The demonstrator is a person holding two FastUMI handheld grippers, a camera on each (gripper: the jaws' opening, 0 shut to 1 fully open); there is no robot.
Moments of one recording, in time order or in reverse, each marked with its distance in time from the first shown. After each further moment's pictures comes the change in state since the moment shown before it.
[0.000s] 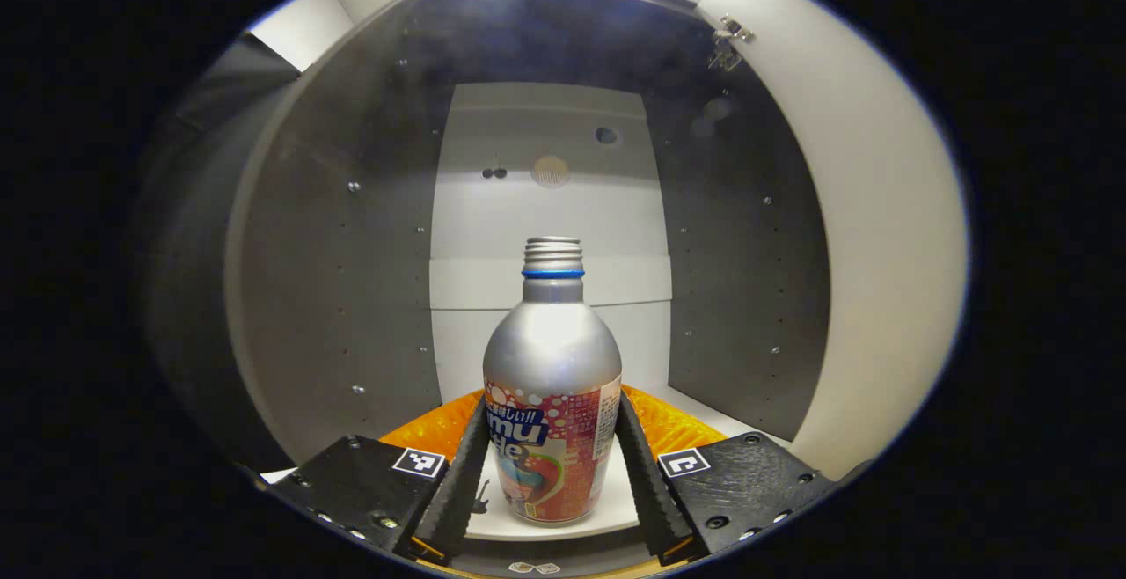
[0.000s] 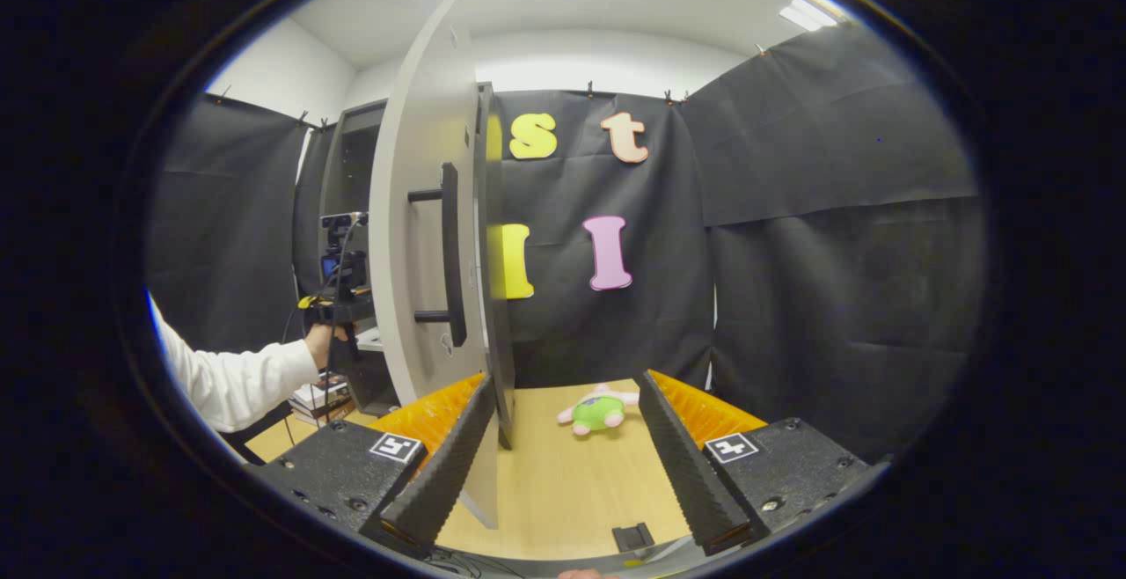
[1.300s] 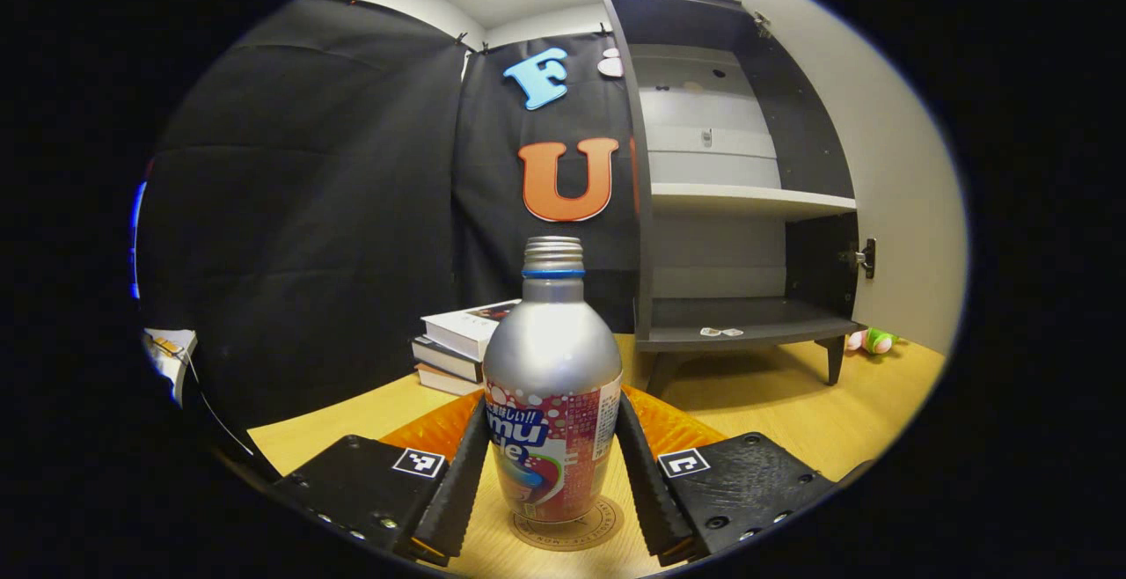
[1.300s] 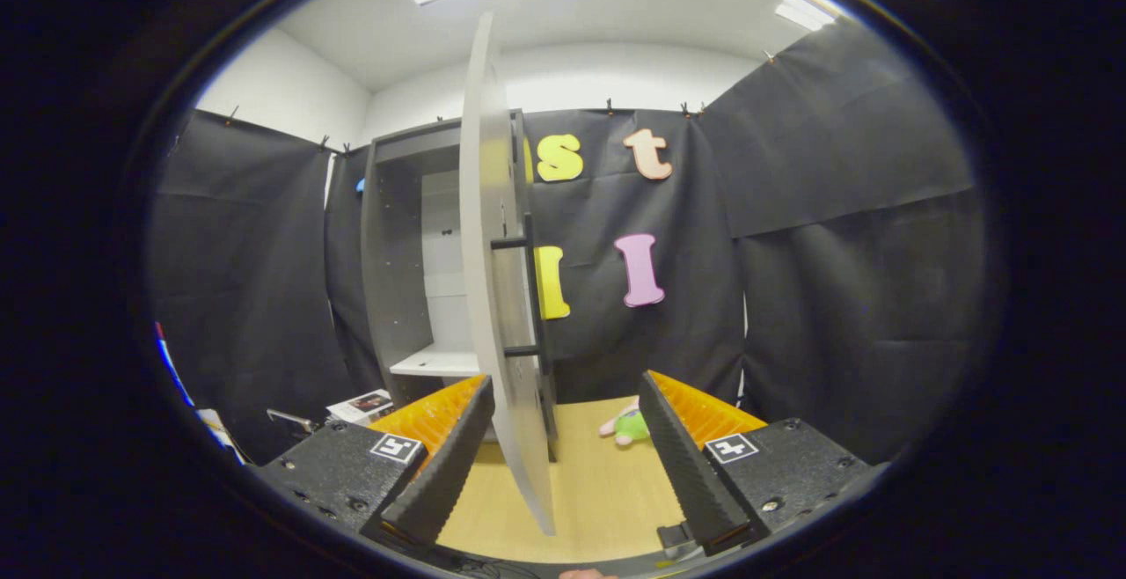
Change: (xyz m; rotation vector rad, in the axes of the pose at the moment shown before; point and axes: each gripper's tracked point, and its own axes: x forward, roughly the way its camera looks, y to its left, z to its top) left arm -0.285 0.137 -0.280 -0.032 0.185 0.431; right arm -0.032 0.048 0.021 0.032 -0.041 0.068
